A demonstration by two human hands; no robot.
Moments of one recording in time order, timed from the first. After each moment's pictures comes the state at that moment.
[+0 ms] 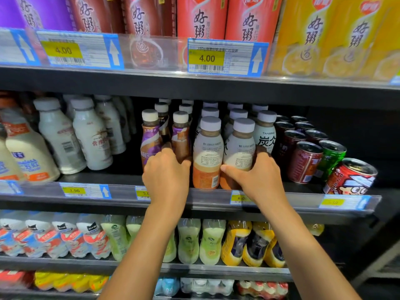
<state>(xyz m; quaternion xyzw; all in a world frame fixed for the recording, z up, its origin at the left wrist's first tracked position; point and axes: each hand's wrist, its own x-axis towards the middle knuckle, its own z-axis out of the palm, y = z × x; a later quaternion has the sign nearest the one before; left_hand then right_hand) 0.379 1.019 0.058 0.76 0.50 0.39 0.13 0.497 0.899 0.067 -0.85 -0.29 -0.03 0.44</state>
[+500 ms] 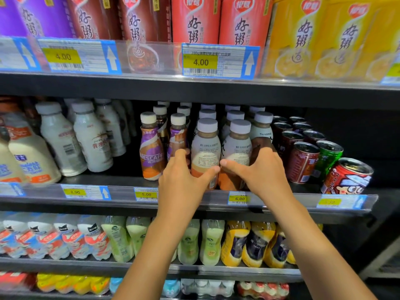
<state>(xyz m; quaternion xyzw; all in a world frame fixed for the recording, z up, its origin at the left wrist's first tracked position) 0.377 0.996 0.049 0.80 0.37 0.40 0.26 0.508 0.893 0.078 -0.86 -0.31 -0.04 0.41</state>
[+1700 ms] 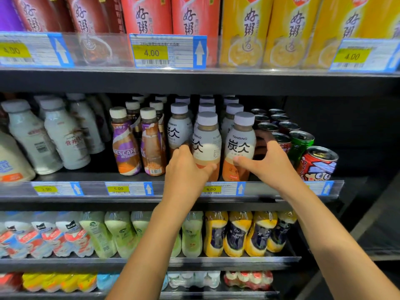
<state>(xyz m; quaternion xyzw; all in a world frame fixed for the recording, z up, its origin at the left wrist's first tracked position) 0.428 0.956 0.059 0.82 0.39 0.32 0.27 0.575 0.833 0.068 -0.77 -0.38 0.03 0.51</state>
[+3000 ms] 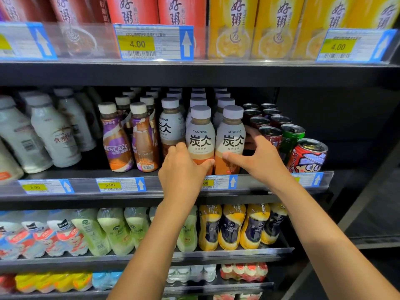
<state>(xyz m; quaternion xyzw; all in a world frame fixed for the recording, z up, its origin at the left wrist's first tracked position) 0.439 0.946 0.048 0.82 0.42 0.35 0.17 0.578 0.833 0.061 -0.78 -0.40 0.02 0.49</state>
